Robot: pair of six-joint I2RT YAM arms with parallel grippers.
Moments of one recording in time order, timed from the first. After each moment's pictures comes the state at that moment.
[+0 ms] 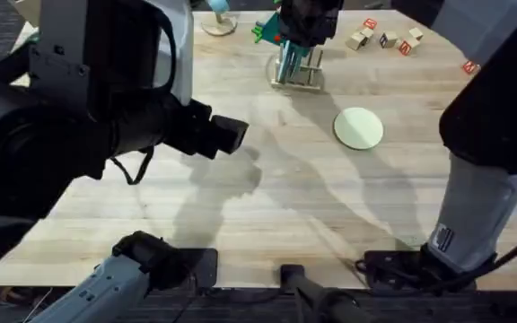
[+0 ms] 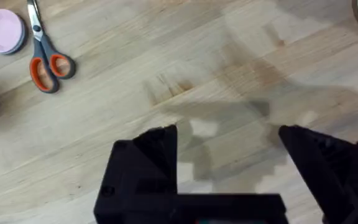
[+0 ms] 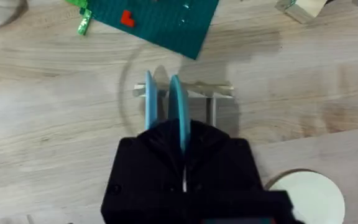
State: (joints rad) left arm -0.41 0.90 0.95 -0.94 -0.08 0.04; right arm 0.51 2.16 2.01 -1.00 0.34 0.62
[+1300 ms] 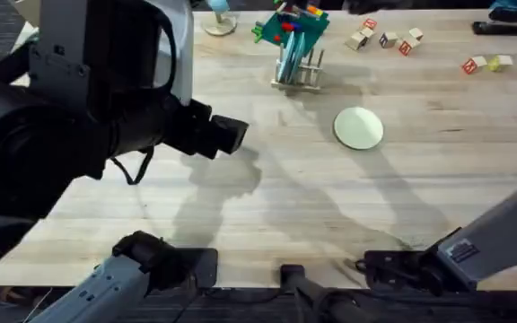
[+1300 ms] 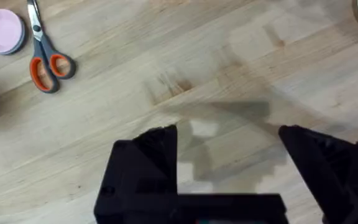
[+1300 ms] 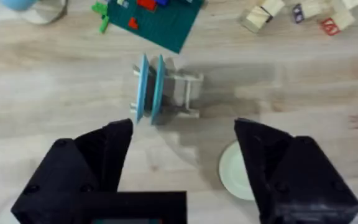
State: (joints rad) left arm -0.41 0.90 0.95 -0.94 -0.08 0.04; right arm 0.51 1.87 2.02 -1.19 0.35 0.56
